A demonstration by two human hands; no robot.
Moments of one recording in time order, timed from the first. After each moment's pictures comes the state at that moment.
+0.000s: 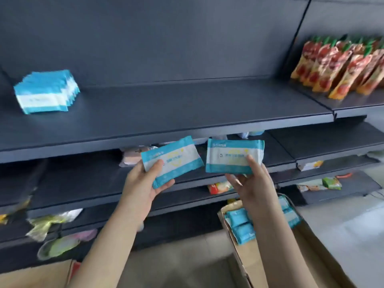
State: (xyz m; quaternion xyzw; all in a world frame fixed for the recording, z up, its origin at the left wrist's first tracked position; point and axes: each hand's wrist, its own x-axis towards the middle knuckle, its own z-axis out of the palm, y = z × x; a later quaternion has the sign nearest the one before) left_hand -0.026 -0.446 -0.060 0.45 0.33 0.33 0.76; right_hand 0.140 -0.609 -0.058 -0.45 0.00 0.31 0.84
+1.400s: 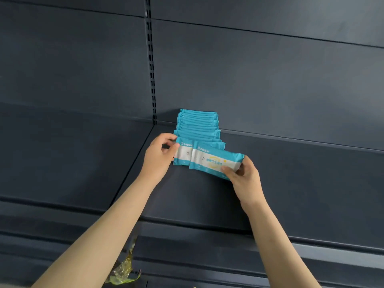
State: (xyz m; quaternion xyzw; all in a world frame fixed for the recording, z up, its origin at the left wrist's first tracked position) left_hand -0.182 0.034 -0.048 0.69 0.40 0.42 0.44; right_hand -0.005 -0.111 -0.057 -0.67 -0.35 0.24 0.61
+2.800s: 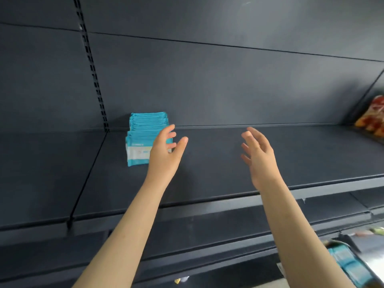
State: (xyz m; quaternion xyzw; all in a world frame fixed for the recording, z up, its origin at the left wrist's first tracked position) left_hand -0.131 -0.083 0.001 0.71 0.29 0.41 0.49; right_hand 0.020 -0.237 0.022 -0.65 -0.20 0.15 0.71
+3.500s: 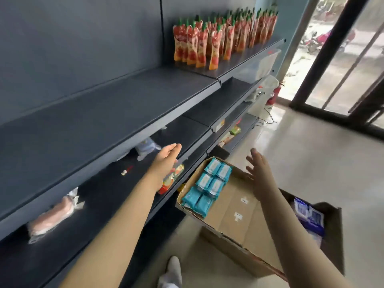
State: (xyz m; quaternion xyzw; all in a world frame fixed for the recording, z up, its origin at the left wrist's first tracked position) left_hand 0.162 -0.460 -0.105 0.74 0.13 -0.06 0.66; right_hand 0.153 -0.719 -0.099 -0.67 0.21 0.02 0.71
